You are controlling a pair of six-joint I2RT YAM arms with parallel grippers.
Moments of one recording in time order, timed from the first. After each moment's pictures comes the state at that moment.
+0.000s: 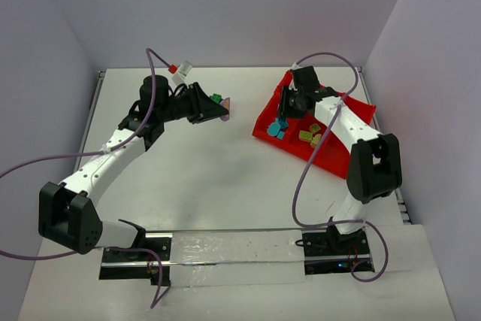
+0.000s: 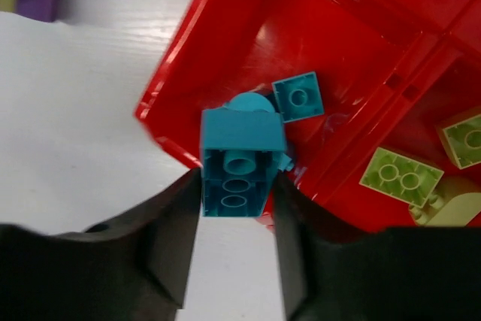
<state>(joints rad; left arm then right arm) -0.43 1.36 1.10 -0.03 0.63 -0.84 0.27 1.69 1.35 -0.52 -0.07 0.34</state>
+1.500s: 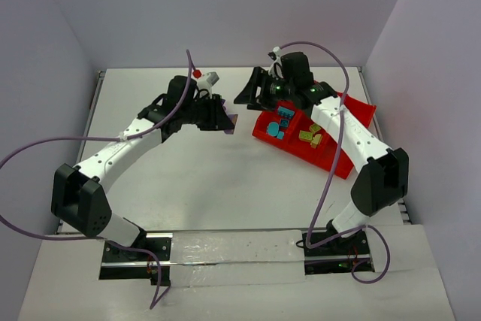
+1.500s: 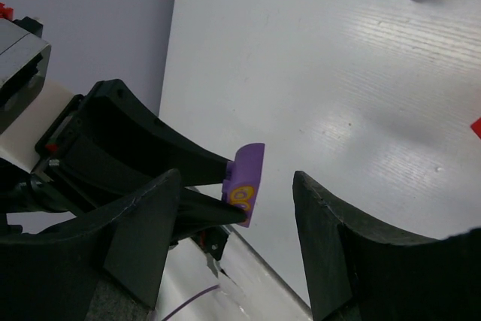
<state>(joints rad) -0.56 1.49 1.26 -0.38 0.40 -0.49 0.42 1.59 1.48 -0.44 -0.51 0.69</state>
